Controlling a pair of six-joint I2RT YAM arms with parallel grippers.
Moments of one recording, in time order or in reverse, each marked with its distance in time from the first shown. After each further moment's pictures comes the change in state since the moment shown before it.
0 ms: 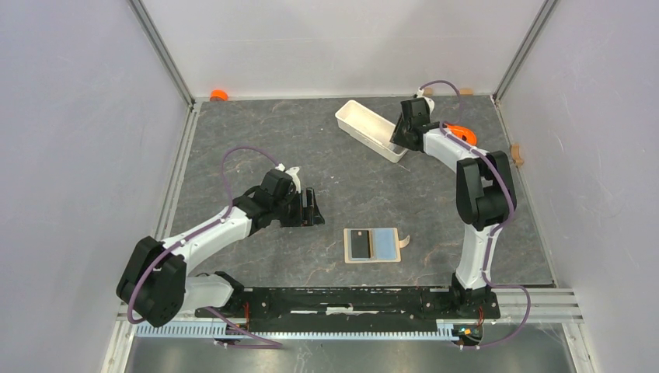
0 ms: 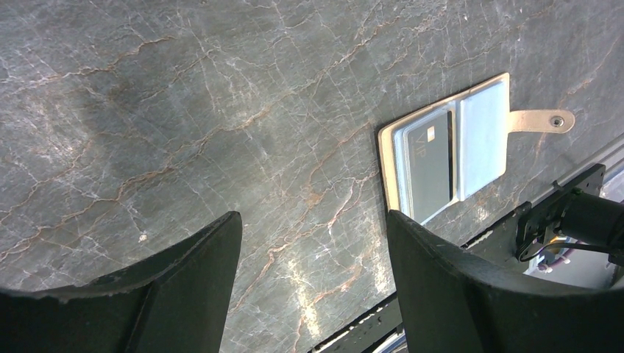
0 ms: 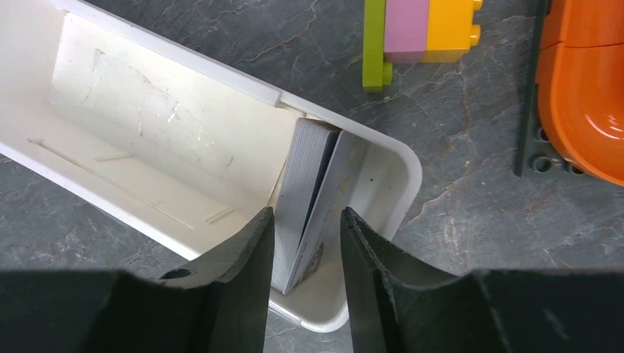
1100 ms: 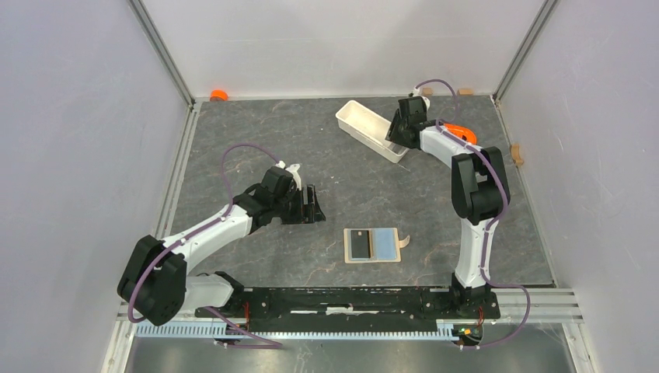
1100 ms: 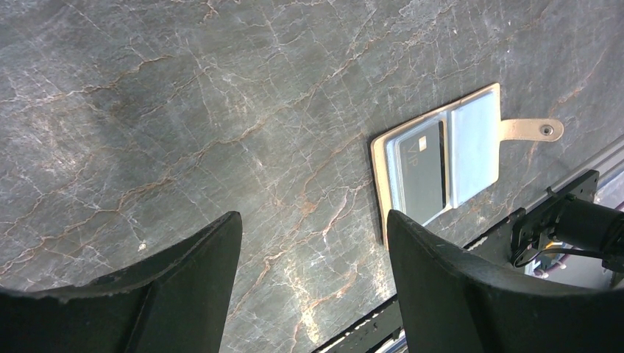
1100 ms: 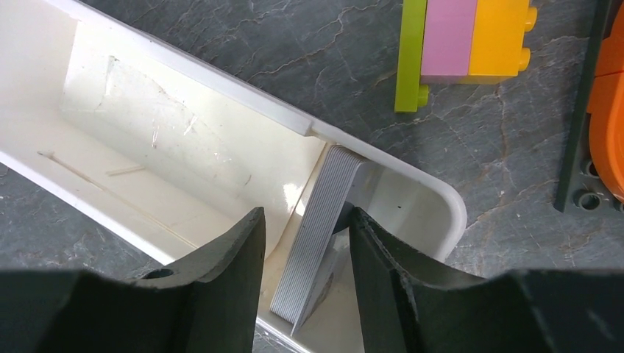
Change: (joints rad) left arm 0.000 0.008 0.024 0.002 -0.008 0.000; right arm 0.004 0.067 0.062 0.012 -0.035 -0.013
